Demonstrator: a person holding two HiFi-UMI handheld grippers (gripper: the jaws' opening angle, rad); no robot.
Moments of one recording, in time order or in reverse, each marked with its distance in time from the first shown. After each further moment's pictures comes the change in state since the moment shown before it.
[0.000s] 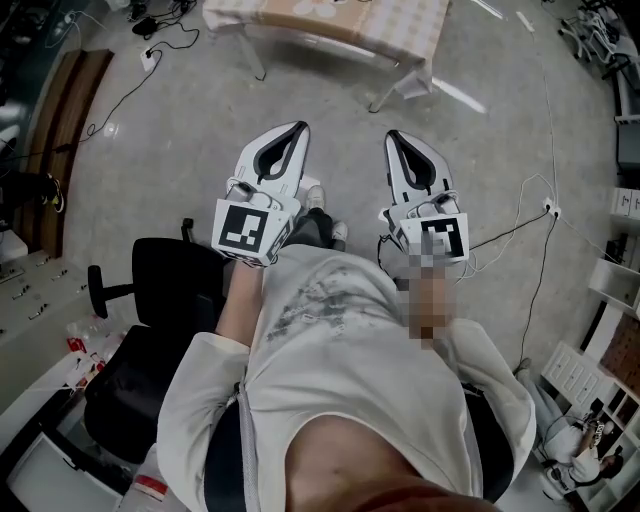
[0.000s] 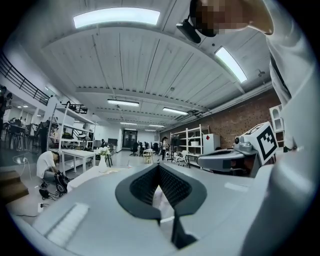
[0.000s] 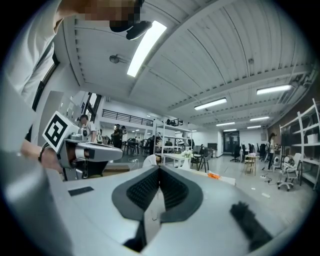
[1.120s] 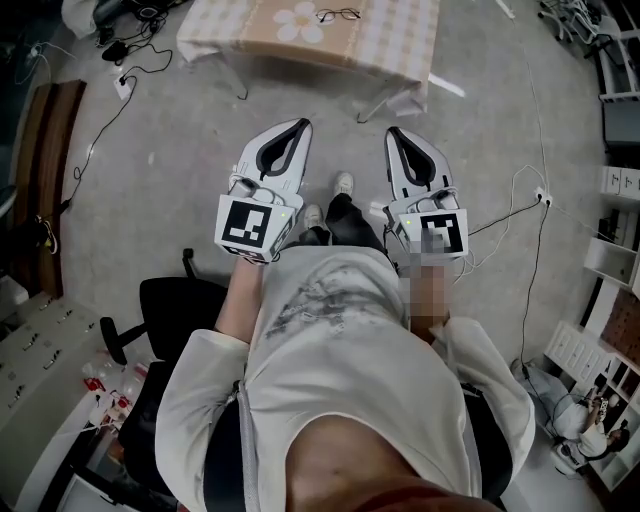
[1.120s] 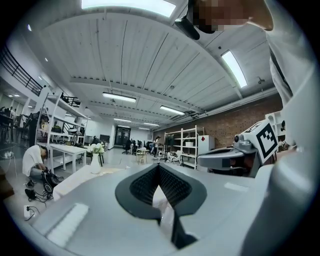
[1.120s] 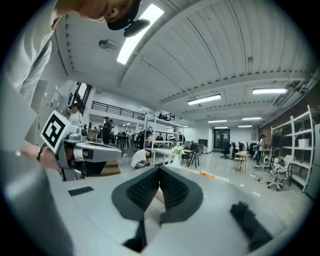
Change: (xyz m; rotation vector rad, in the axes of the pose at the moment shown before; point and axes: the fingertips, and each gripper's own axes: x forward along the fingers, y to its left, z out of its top) left arm 0.102 0.093 -0.009 -0.038 0.011 -0.100; right arm 0.114 -0.059 -0.004 -0.001 0.064 -0.113
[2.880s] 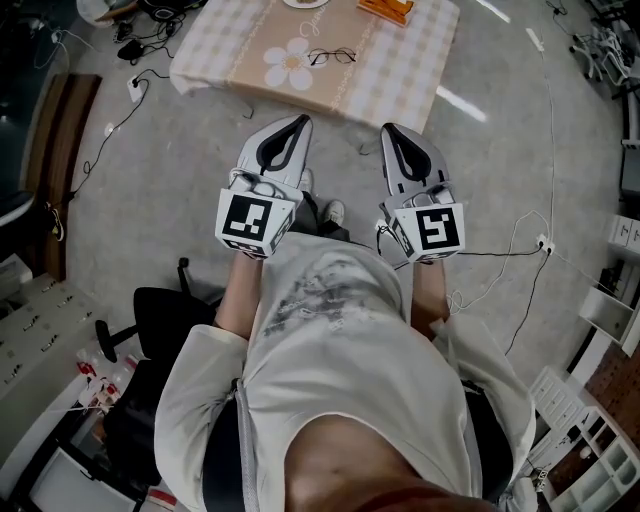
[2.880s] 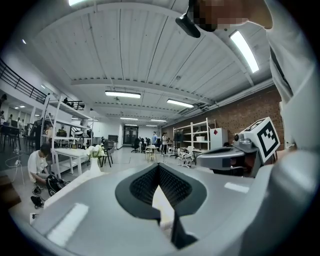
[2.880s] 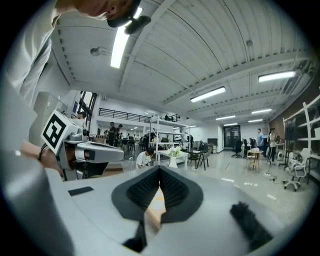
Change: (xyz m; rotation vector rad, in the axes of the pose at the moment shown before) left arm 0.183 0.051 0.007 0.045 0.047 0.110; right arm 0.125 -0.153 -0.010 0.040 -0.031 0.128
